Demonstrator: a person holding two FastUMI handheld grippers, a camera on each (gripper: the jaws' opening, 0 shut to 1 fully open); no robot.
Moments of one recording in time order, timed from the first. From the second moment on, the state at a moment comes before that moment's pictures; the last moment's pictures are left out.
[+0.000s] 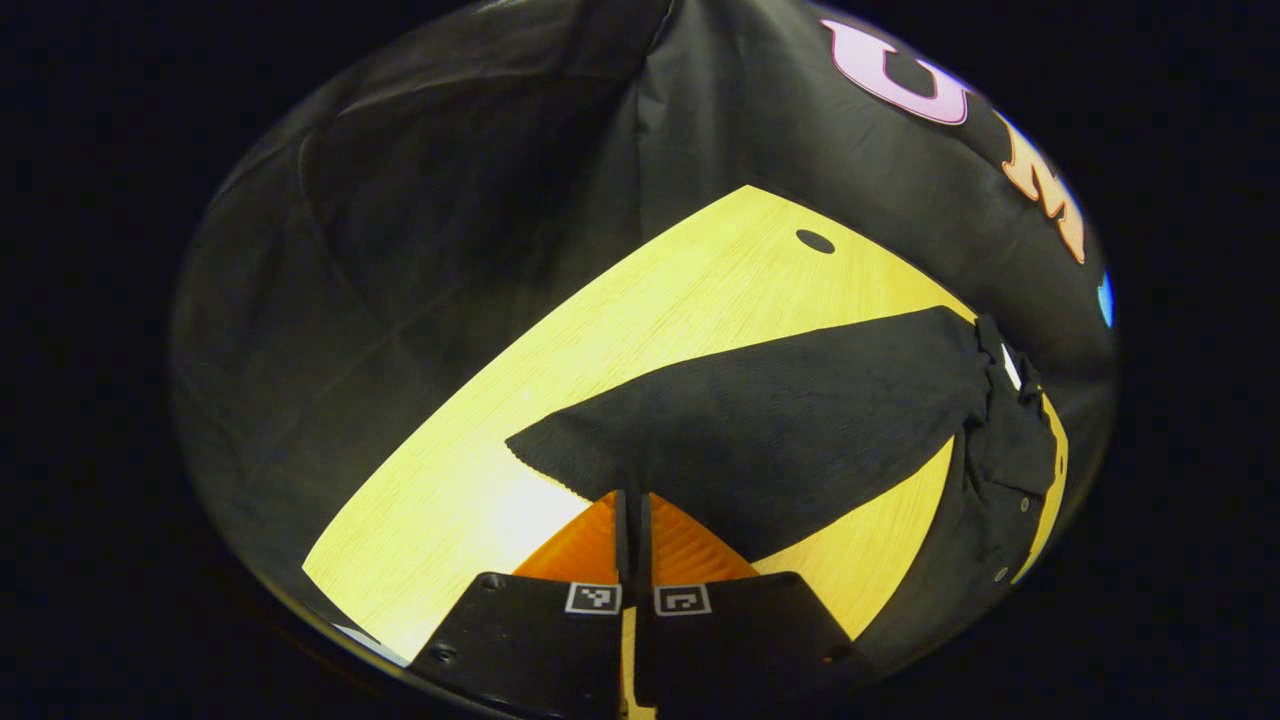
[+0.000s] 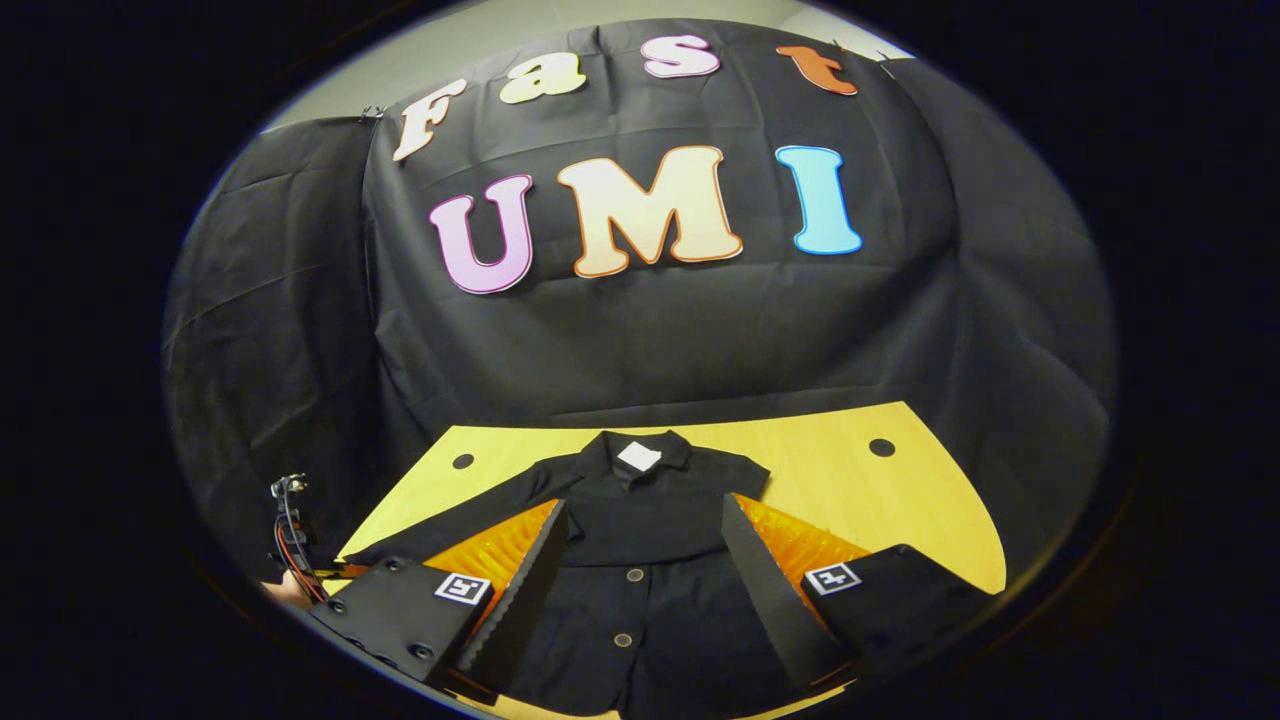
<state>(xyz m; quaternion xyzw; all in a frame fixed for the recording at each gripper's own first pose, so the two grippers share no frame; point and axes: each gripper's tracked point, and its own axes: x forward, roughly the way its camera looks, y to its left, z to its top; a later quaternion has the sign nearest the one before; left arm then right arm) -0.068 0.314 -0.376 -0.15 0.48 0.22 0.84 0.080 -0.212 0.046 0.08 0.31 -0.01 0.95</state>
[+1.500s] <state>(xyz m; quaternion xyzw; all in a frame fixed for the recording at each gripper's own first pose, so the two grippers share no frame) 0.117 -0.236 -0.252 -0.11 0.38 -0.23 0.89 0.013 -0.416 -0.021 0.11 0.34 -0.14 0.92</state>
